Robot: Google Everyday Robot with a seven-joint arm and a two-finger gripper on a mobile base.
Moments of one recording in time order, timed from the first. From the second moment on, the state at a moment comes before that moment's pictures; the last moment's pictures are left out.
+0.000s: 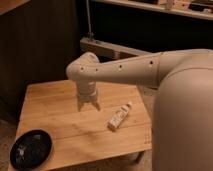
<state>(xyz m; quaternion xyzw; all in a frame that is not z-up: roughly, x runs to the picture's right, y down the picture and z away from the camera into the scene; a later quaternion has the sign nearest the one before) -0.074 0.077 0.712 -0.25 0.22 0.68 0.65</state>
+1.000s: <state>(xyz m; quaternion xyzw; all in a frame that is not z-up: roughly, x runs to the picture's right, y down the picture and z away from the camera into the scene) 0.064 0.078 0.765 -0.22 0.23 0.78 0.54</state>
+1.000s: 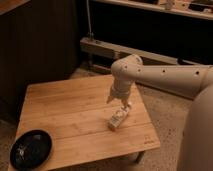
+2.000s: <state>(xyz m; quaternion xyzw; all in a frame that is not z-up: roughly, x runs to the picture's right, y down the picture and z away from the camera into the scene) 0.084 0.129 0.833 -0.22 0.26 0.80 0.49</state>
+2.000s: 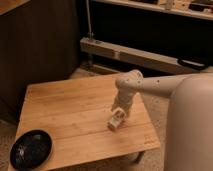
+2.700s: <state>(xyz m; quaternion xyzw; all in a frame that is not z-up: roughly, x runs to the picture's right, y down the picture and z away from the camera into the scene) 0.077 0.154 0.856 -0.22 0.26 0.82 0.47</state>
